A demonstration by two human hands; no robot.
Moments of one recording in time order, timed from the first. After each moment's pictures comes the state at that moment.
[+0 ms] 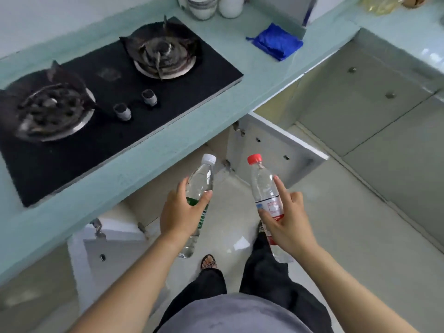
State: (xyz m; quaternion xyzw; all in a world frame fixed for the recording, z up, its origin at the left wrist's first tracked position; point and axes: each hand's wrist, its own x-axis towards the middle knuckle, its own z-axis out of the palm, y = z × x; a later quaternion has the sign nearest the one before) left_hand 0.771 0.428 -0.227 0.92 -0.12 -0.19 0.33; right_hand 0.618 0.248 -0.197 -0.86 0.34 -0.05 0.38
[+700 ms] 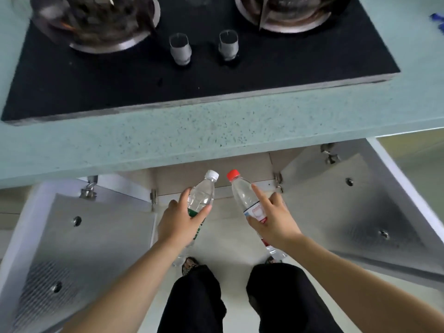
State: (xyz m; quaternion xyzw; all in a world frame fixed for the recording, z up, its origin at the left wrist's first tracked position) left_hand 0.829 0.434 -0.429 0.94 0.14 -0.18 0.24; right_hand 0.823 0.197 -0.429 -0.92 0.00 0.19 0.33
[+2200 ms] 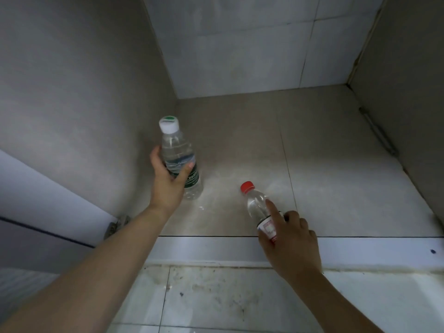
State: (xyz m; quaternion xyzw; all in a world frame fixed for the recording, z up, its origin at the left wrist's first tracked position) left_hand 1.059 0.580 -0.928 0.81 0.12 0.19 0.54; right_hand 0.989 0.330 -0.980 -0.98 -0.05 -0.02 0.18
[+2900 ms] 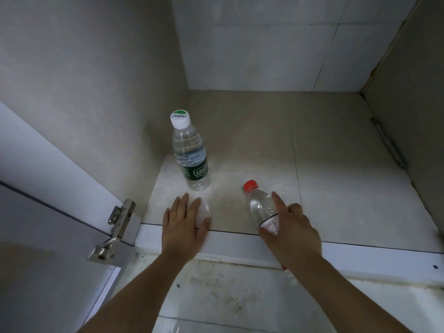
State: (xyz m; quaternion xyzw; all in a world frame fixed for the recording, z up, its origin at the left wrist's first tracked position) left_hand 0.976 0.574 -1.028 0.98 0.11 0.01 0.14; right_hand 1.006 0.341 -0.956 -0.98 -0.03 0.10 0.18
